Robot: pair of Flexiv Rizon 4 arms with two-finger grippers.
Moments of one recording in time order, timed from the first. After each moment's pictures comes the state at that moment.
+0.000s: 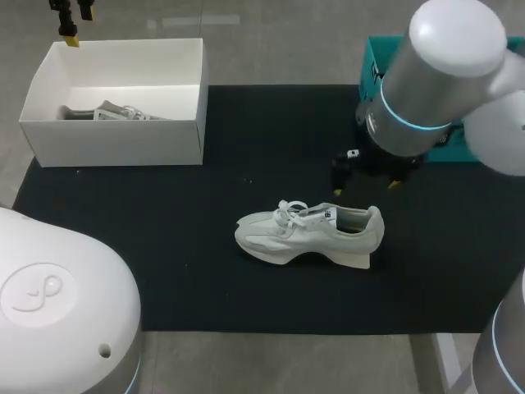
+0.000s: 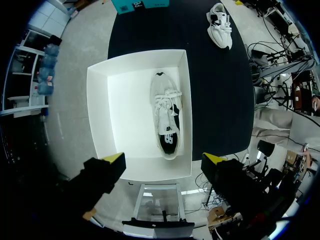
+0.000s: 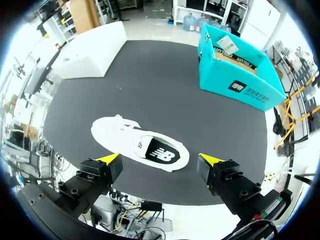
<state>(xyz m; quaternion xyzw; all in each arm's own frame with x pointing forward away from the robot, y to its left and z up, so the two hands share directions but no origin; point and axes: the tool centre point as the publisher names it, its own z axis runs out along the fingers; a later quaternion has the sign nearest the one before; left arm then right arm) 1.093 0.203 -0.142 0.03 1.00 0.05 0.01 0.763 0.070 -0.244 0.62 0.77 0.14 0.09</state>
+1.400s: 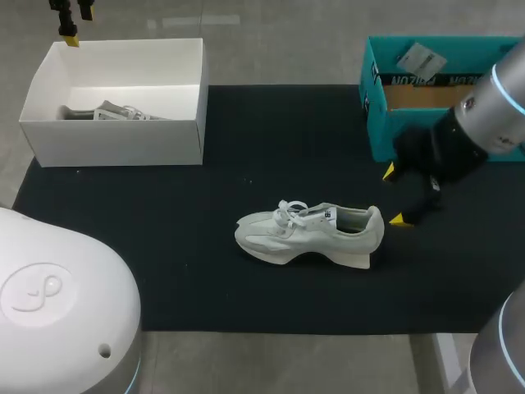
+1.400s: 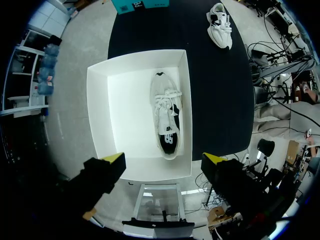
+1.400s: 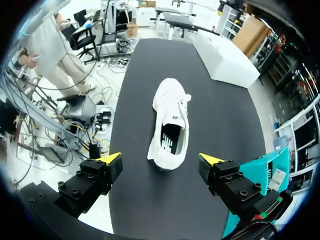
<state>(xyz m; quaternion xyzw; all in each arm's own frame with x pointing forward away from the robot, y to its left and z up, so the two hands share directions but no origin) 1.093 0.203 -0.142 0.03 1.00 0.05 0.01 0.748 0.007 -0.261 -0.01 0.98 0.21 0.05</state>
